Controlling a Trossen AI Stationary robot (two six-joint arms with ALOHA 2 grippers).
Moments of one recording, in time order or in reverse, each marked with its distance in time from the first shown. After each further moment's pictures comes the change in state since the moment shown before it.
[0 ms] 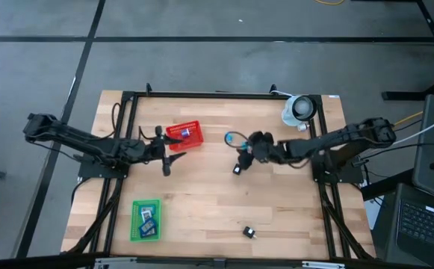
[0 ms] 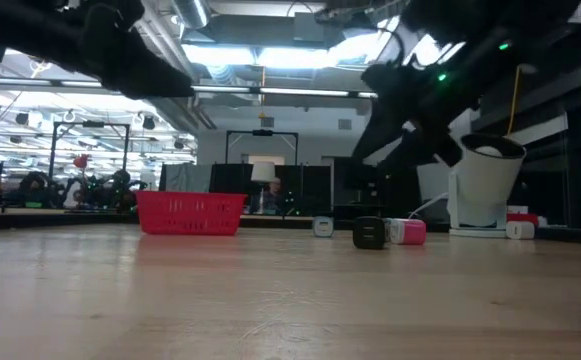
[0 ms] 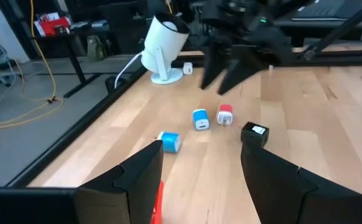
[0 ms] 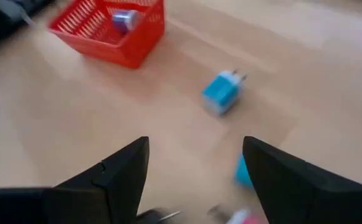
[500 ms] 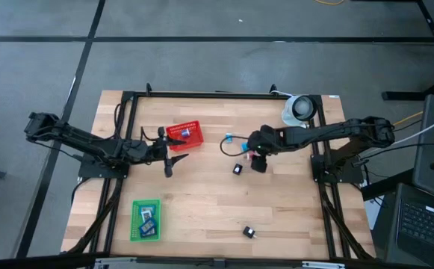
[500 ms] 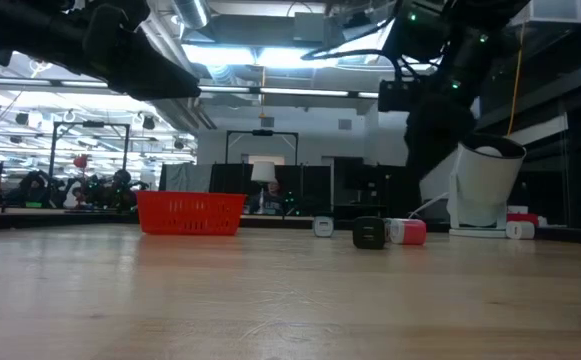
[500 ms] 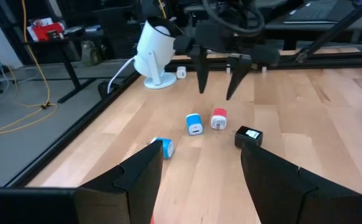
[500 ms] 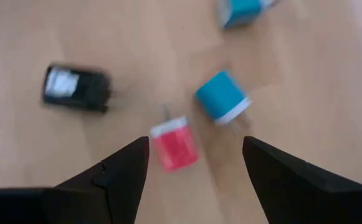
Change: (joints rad) left arm 0.000 0.060 0.000 0.079 0.022 0.019; right arm -0.137 0.005 0.156 -0.514 -0.328 -0.583
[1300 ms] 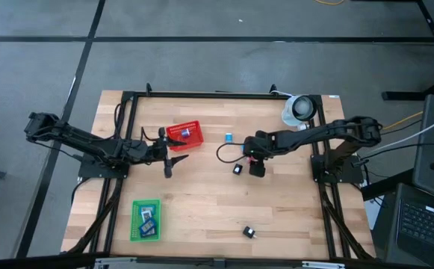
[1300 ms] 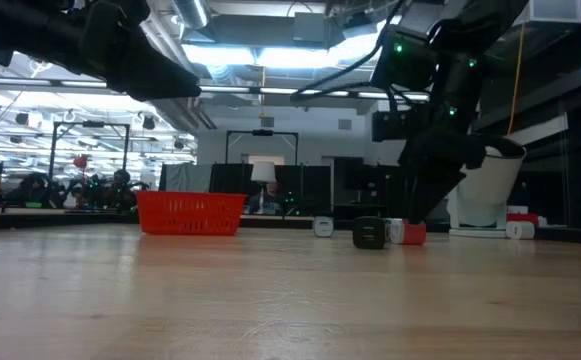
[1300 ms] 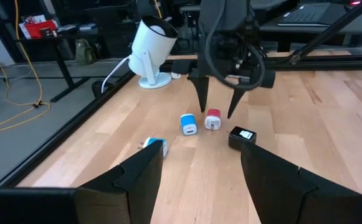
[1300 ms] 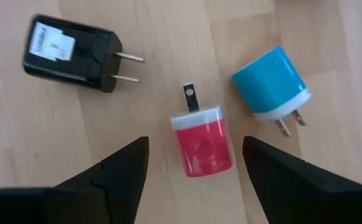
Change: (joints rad) left arm 0.000 0.000 0.000 0.000 0.024 -0.017; right arm 0.002 0.142 0.002 0.039 -0.053 -0.054
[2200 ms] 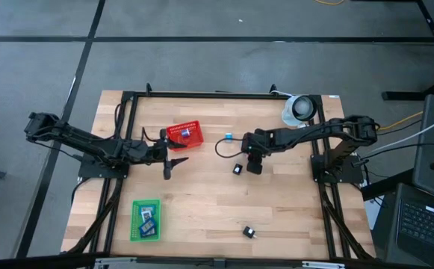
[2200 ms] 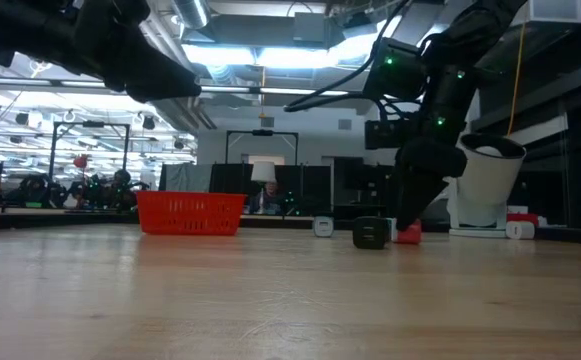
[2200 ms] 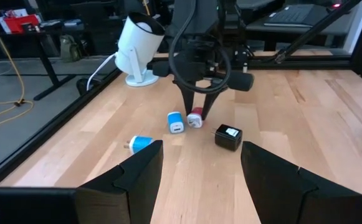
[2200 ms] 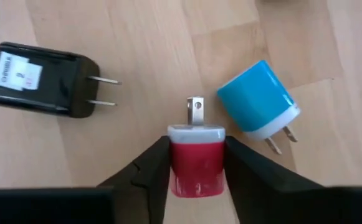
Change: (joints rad) left arm 0.000 0.000 0.000 -0.007 0.053 -0.020; right arm -0.044 0.037 0.000 0.058 -0.022 0.008
